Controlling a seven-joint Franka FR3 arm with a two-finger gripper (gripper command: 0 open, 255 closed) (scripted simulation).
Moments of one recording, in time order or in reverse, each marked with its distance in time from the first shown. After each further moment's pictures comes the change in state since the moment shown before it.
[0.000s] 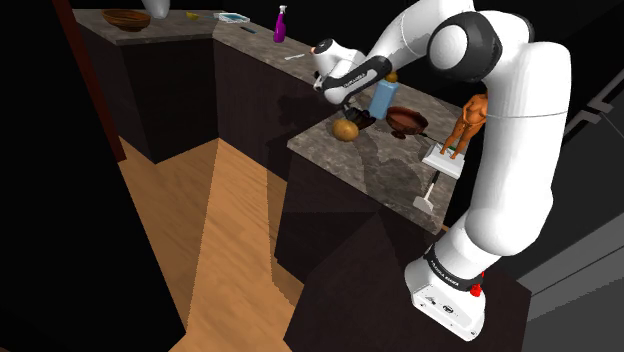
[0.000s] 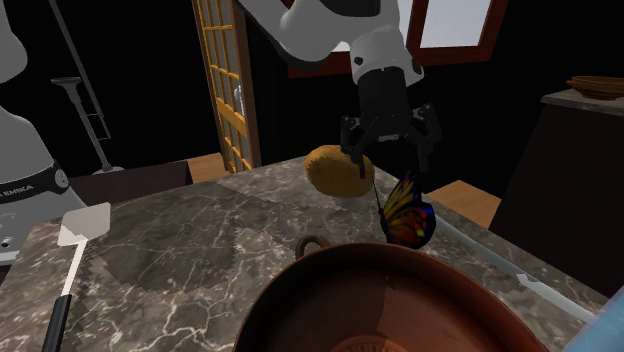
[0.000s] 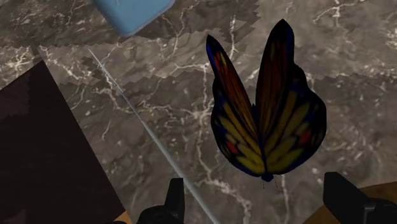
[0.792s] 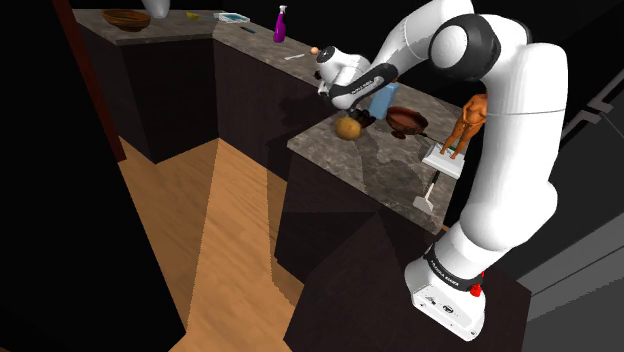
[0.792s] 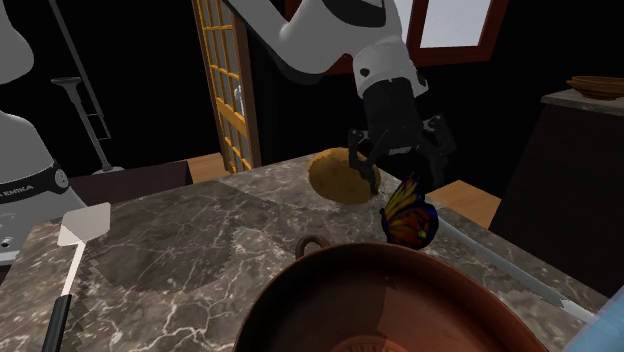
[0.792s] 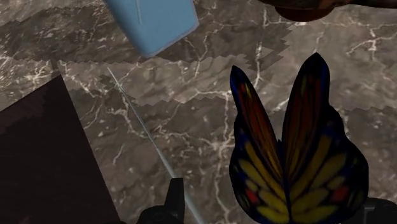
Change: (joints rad) arm -0.125 0.025 0.101 0.007 -0.179 0.013 0.026
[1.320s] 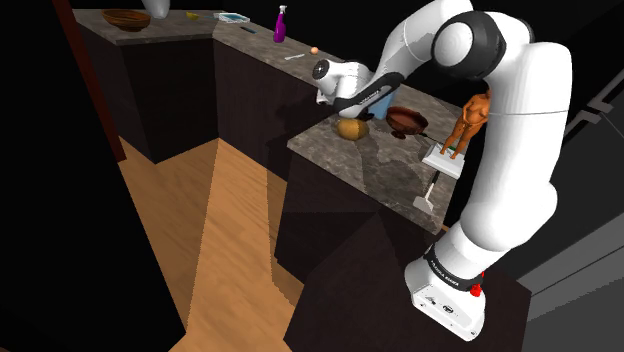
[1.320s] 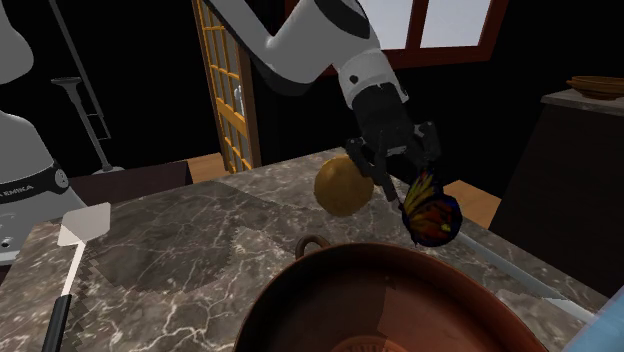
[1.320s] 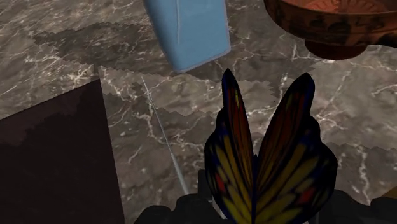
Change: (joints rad) arm 0.008 -0.021 0.022 -0.076 -0.259 0.004 0.063
